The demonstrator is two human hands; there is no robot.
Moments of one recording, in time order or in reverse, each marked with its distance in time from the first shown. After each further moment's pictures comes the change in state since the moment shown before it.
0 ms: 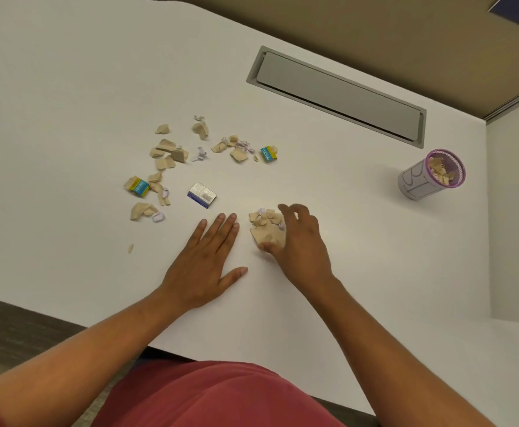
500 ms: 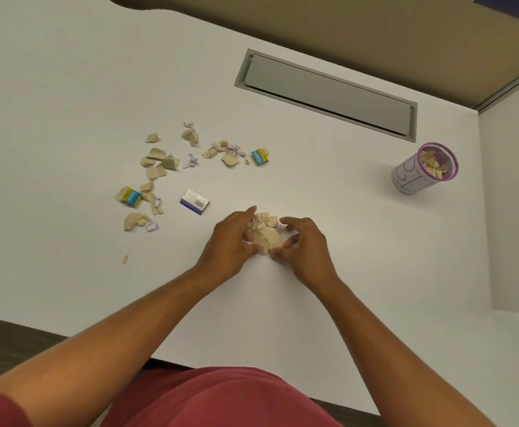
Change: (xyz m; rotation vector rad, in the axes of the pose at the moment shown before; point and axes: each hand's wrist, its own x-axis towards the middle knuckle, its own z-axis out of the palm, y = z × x) left_hand 0.070 0.045 -0.053 -0.876 -0.032 -0.360; right_hand -0.001 0.025 -0.008 0.472 -0.027 0.131
